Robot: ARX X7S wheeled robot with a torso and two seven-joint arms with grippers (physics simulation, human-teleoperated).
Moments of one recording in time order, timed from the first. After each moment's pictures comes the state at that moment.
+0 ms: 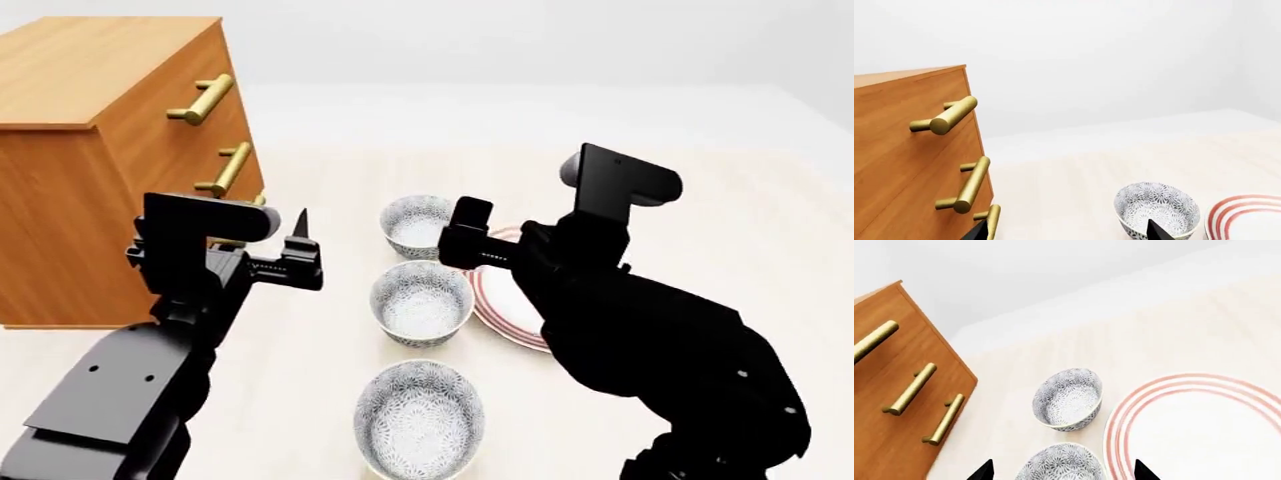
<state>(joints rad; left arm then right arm) -0.53 -0.30 0.07 0.33 -0.30 -0.79 -0.02 0.79 0.03 0.08 -0.30 1.14 1.31 0.88</state>
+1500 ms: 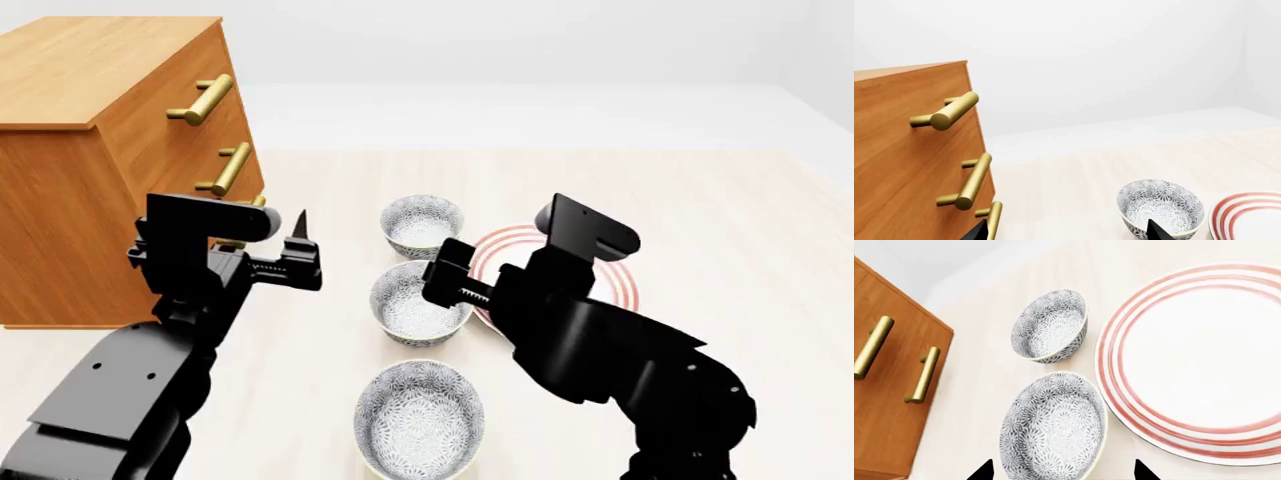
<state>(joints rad) -0.54 -0.31 0.08 0.30 -0.31 -0.77 -0.04 0.74 0.06 -0.03 -0.10 1.44 1.11 1.16</state>
